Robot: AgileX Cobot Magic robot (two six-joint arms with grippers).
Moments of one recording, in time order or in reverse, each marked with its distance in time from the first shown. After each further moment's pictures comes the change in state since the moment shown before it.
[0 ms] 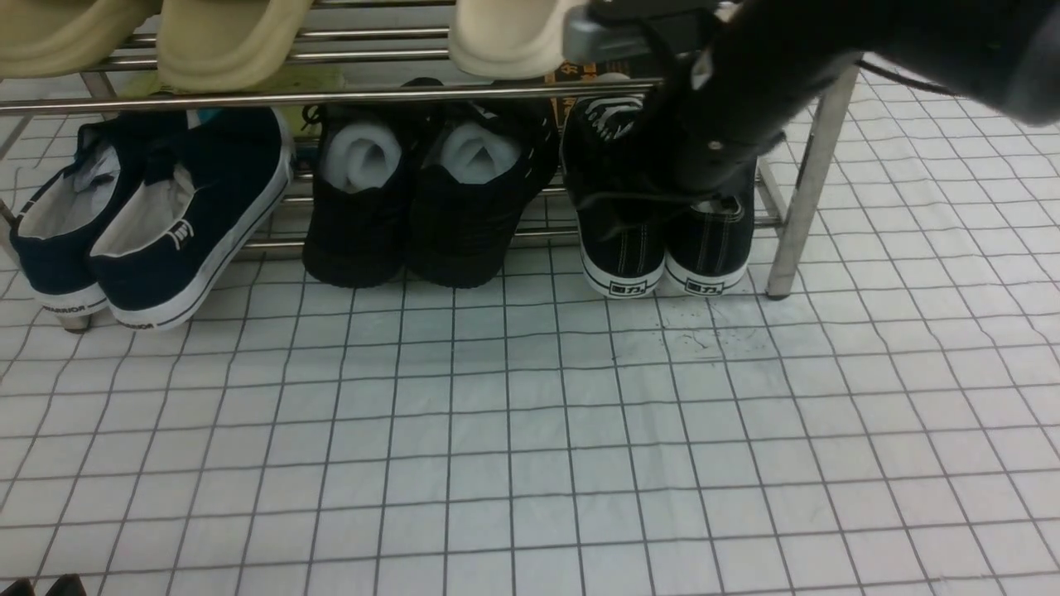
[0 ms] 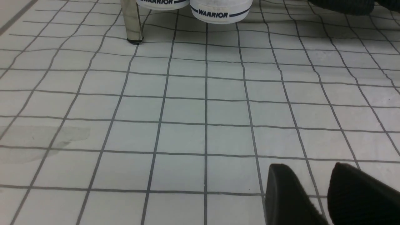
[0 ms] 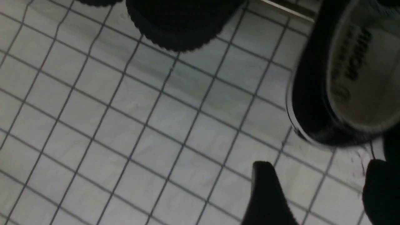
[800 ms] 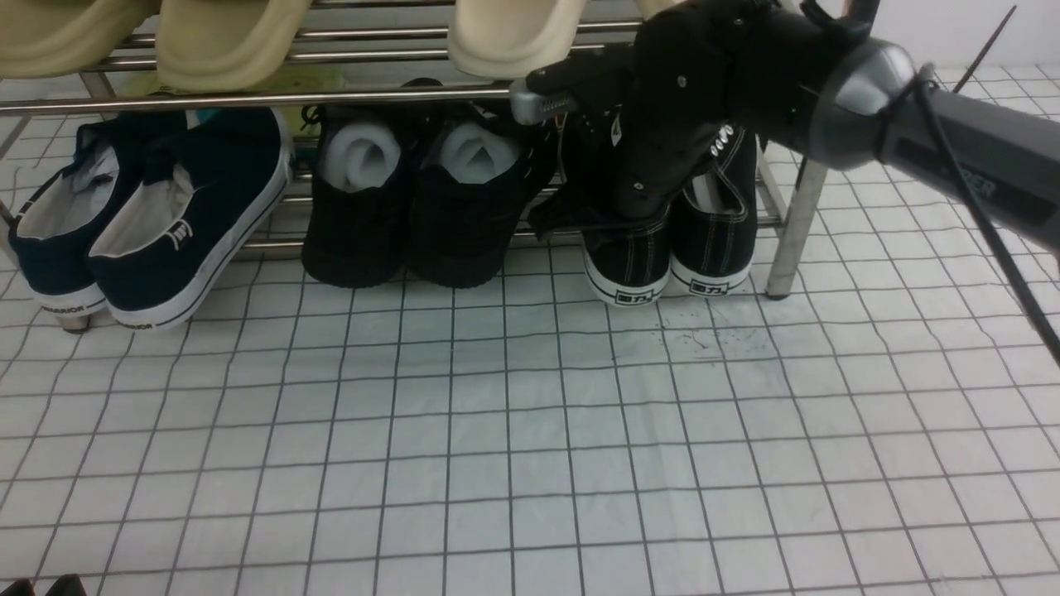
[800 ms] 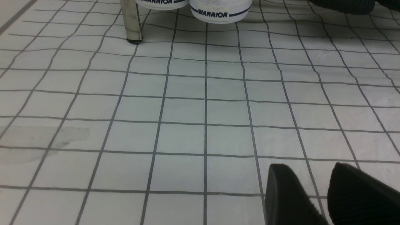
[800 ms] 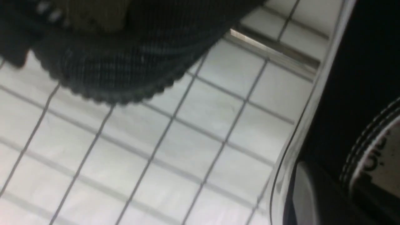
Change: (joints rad) right arm 0.007 0.185 -0.133 -0.107 0.018 0.010; left arm 0.000 0.000 0.000 0.000 0.000 0.000
